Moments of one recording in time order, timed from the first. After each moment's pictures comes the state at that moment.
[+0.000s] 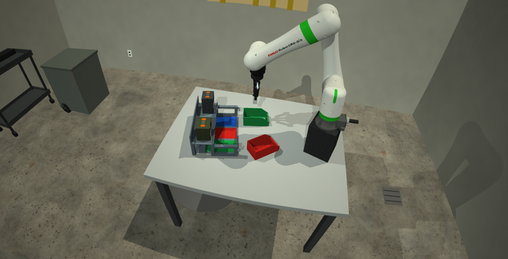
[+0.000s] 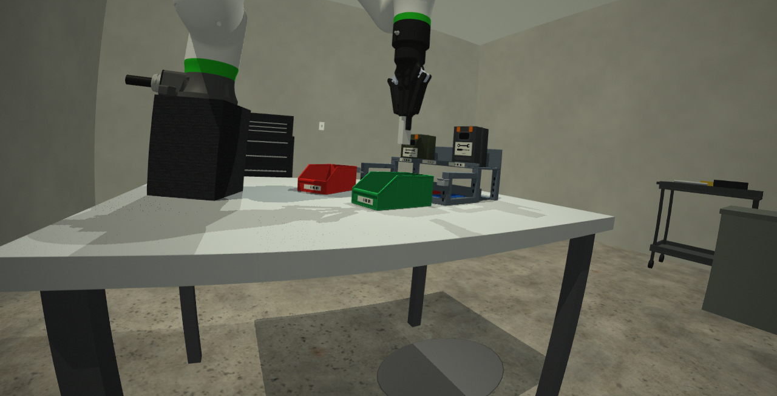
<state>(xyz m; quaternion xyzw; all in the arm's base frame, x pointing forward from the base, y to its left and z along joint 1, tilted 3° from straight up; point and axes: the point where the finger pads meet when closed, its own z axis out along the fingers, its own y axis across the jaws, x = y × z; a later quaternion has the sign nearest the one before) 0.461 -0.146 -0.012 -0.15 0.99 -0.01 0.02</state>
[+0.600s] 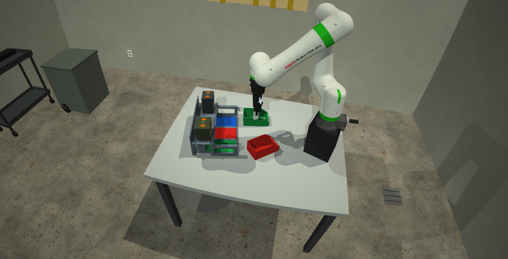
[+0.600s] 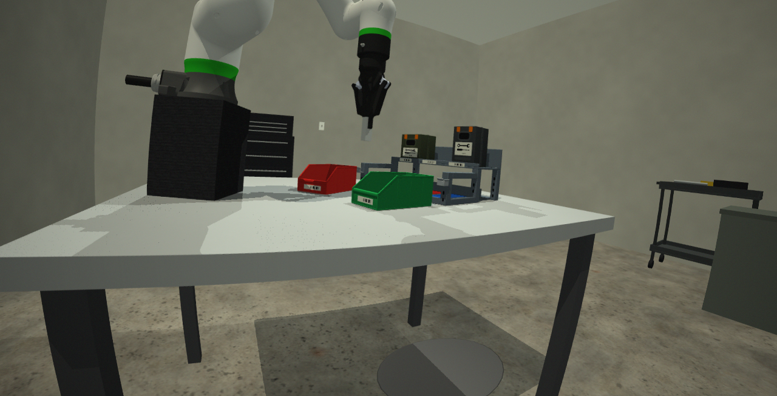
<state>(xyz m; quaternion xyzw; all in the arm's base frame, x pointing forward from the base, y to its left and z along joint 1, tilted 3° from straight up) 0.423 0.009 -0.010 -0.25 0.97 -0.01 0.02</state>
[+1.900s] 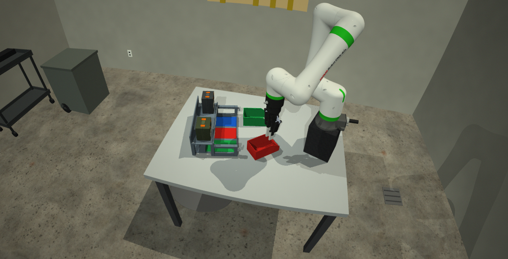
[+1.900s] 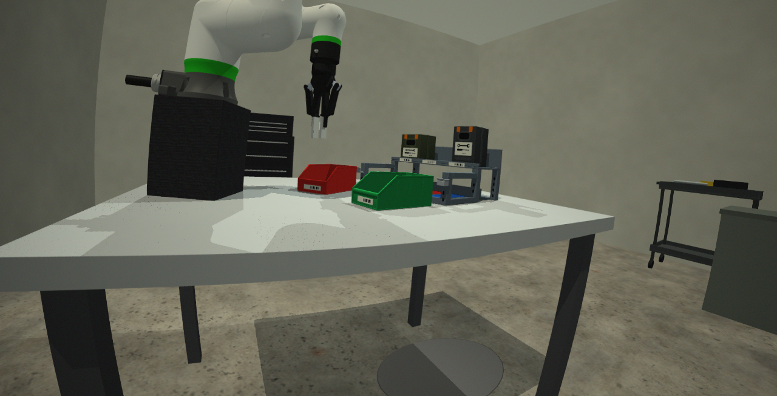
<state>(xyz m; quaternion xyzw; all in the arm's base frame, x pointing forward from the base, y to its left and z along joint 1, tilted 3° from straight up) 0.317 0.144 -0.016 -0.37 0.93 -0.02 0.02</state>
